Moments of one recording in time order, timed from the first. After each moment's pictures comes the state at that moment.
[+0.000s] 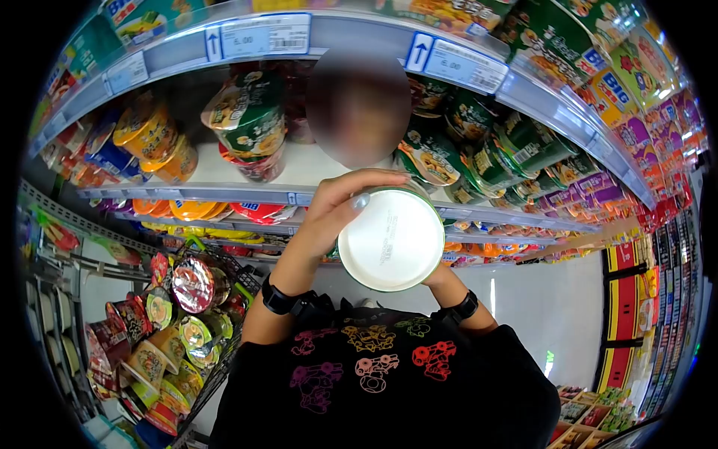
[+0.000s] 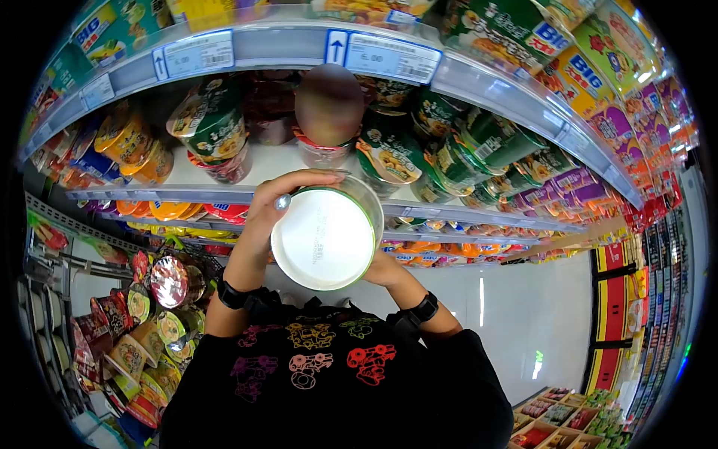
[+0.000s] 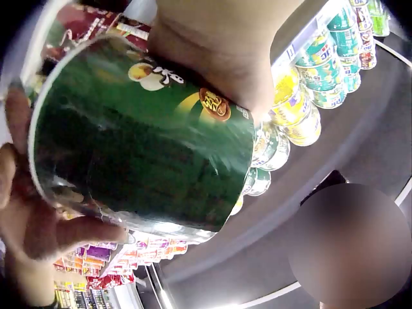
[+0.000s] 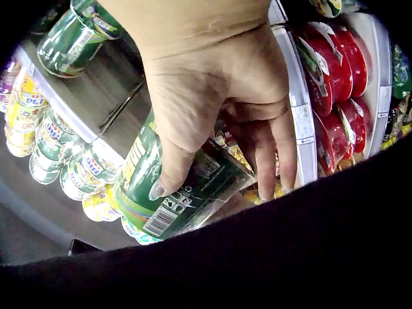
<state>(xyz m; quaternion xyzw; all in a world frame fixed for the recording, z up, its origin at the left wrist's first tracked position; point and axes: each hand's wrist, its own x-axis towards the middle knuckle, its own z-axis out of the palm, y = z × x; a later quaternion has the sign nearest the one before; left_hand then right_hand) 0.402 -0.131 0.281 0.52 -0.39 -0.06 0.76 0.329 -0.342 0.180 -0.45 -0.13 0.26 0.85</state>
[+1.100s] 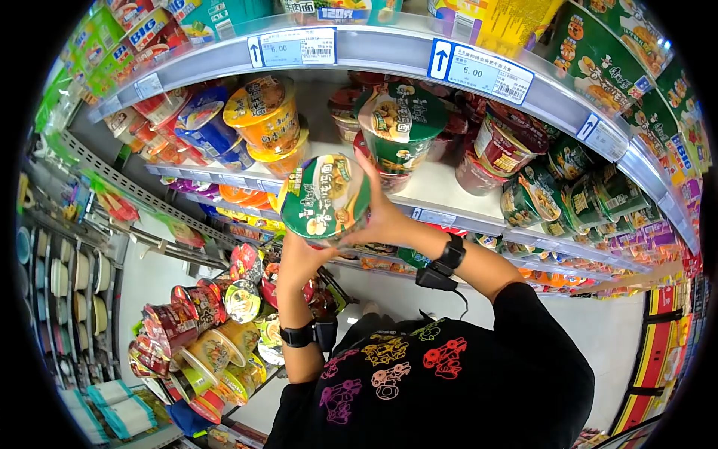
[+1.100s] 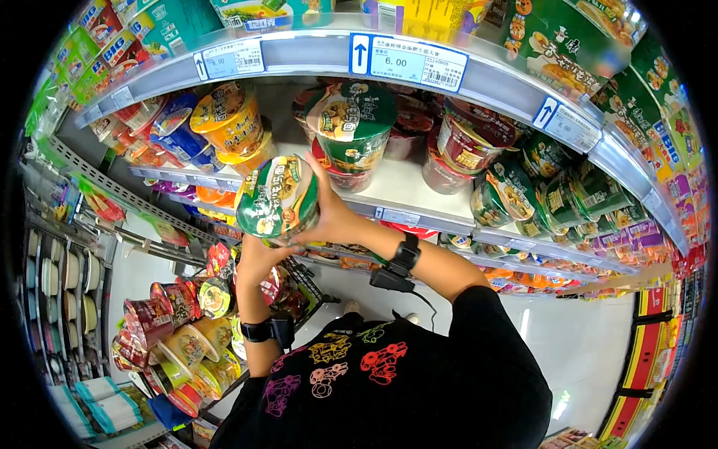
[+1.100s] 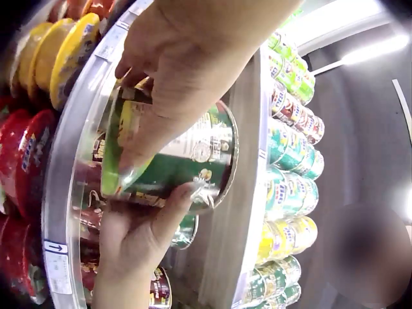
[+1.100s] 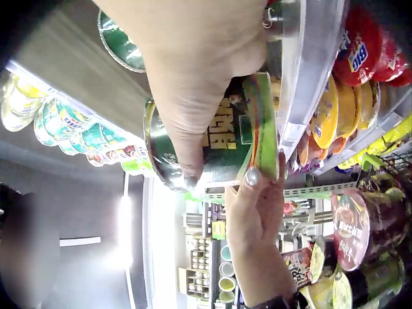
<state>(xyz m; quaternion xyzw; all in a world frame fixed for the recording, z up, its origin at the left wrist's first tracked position) 0.379 0.123 0.187 0.84 -0.02 0.08 0.54 0.462 -0.072 0.210 -0.68 -0.44 0.02 0.59</state>
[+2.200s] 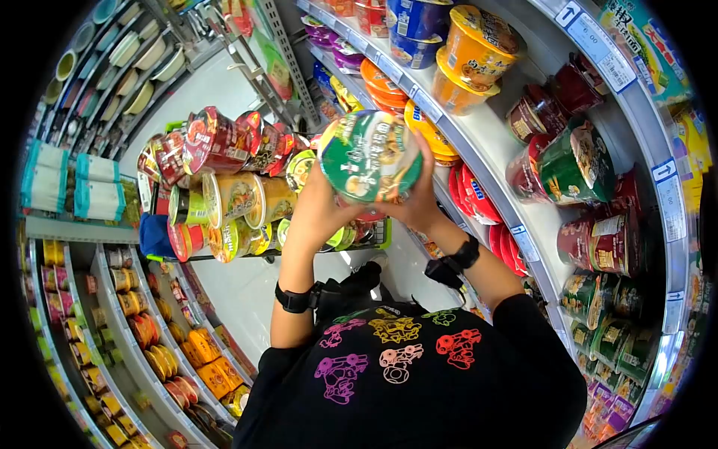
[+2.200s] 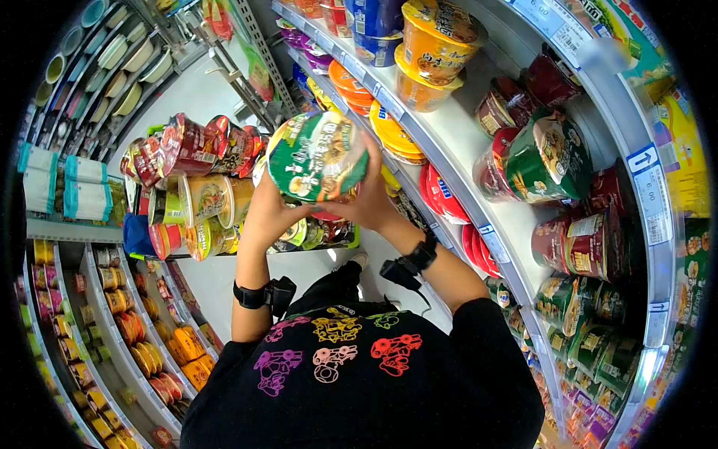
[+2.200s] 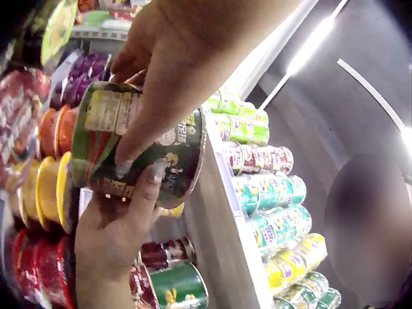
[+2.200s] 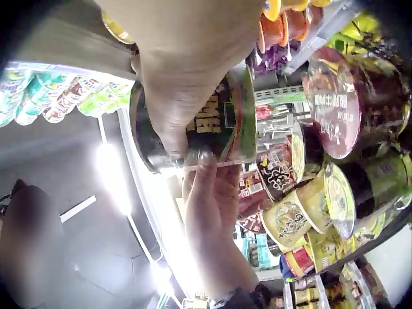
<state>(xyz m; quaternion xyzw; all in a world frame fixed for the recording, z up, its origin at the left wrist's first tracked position) 0.244 0.171 0.217 0.85 0.20 0.24 0.43 0.395 0.055 0.152 -0.55 -0.51 0.12 0.65</state>
